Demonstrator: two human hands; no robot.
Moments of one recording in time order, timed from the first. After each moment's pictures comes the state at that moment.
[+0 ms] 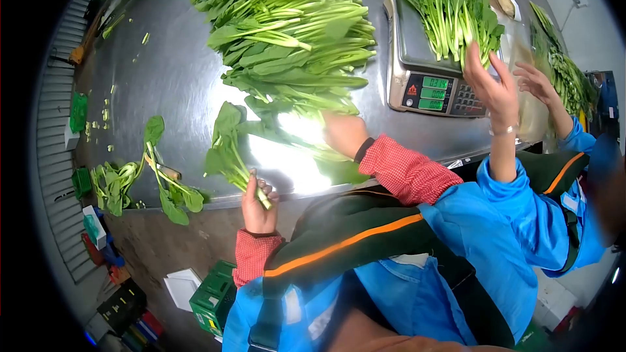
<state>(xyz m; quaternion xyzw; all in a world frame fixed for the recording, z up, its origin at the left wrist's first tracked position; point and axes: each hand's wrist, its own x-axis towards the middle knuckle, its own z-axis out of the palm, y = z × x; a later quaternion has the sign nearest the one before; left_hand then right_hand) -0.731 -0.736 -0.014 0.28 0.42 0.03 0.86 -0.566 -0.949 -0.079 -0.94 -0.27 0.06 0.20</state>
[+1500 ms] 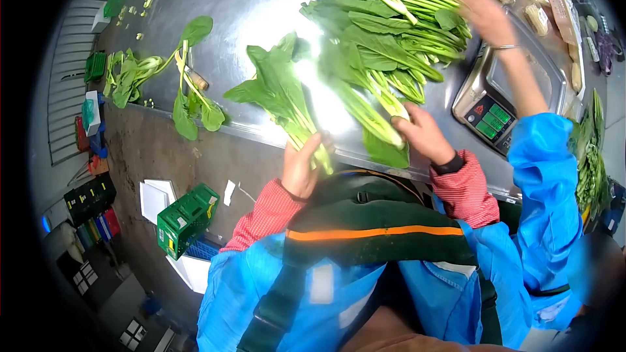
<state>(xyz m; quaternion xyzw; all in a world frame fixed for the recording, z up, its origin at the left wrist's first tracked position) -0.744 -0.767 -0.012 0.33 0.36 0.06 0.87 -0.568 -0.972 -0.019 -0.77 -0.14 0.40 0.48</state>
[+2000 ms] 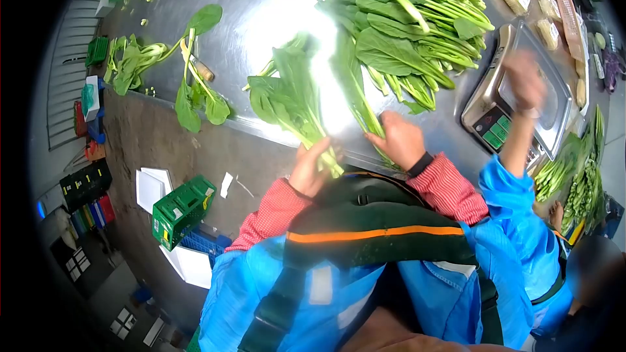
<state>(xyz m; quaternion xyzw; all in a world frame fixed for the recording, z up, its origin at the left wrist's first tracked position) -0.757 -0.762 -0.034 0.25 0.42 0.01 0.87 -0.603 -0.929 -0.046 -0.90 -0.37 0.15 0.20</state>
